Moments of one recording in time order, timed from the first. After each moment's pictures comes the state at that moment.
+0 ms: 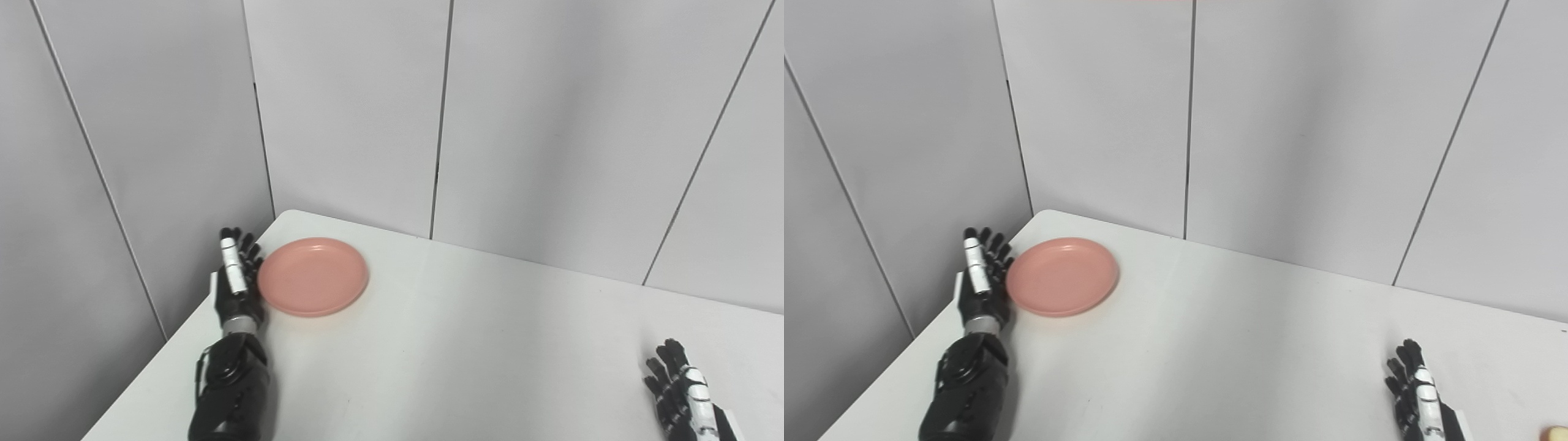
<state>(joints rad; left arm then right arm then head) -0.51 0.19 0.38 0.61 -0.38 -0.17 0.14 -0.19 -0.14 -0.07 0.13 0.25 -0.03 0.19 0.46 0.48</state>
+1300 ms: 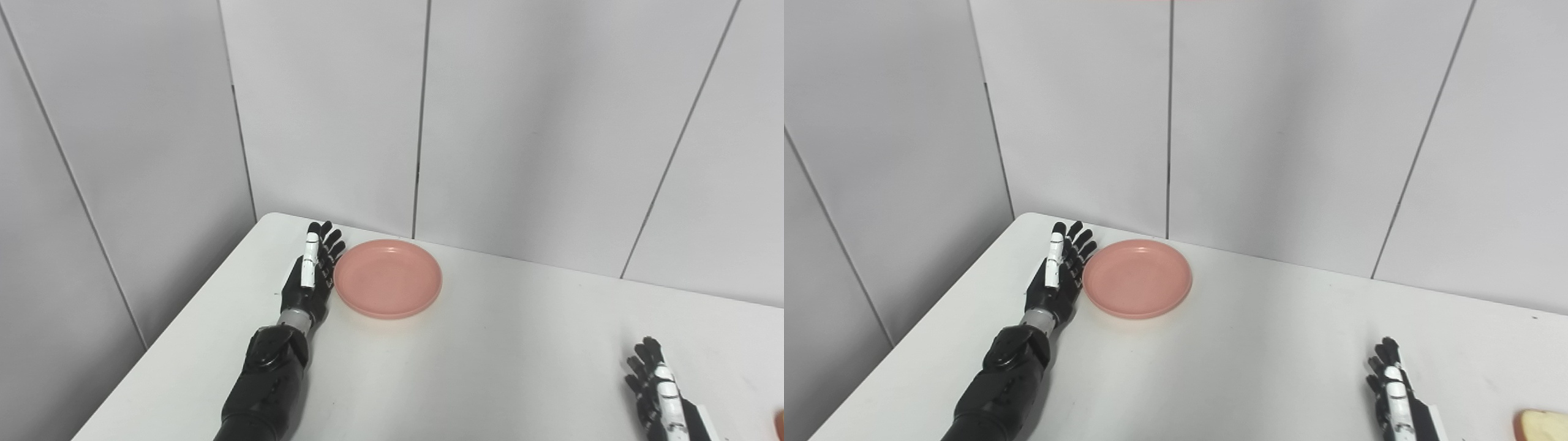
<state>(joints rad) -0.64 0.17 0.23 0.86 -0.35 -0.22 -0.18 -0.16 -0.10 -0.04 0.10 0.16 -0.03 0.15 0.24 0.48</state>
